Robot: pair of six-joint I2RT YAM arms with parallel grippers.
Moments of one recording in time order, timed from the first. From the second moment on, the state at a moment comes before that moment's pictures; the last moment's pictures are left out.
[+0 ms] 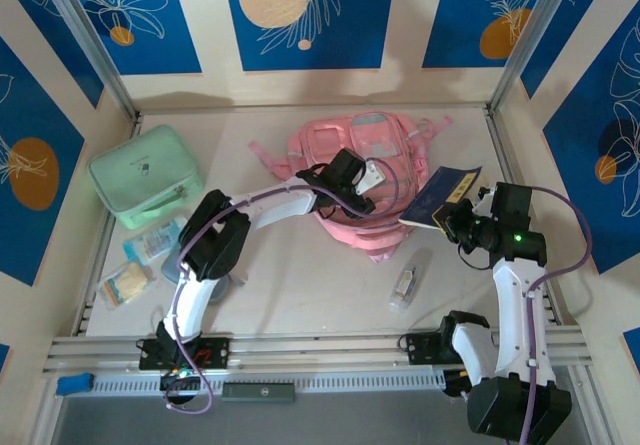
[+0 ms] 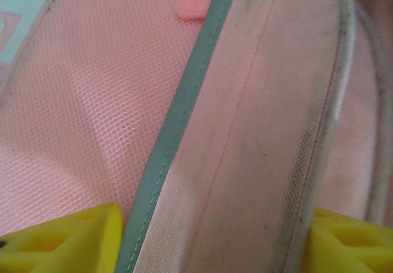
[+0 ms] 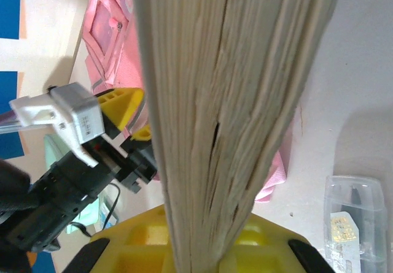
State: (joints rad) left arm -0.83 2.14 1.66 -0.35 0.00 0.25; right arm -0.23 0.83 0.83 -0.90 -0.55 0.73
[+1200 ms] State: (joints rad) left arm -0.81 1.83 1.74 -0.79 -0.29 -0.04; right arm -0.08 0.90 1.04 -0.93 -0.66 0.73
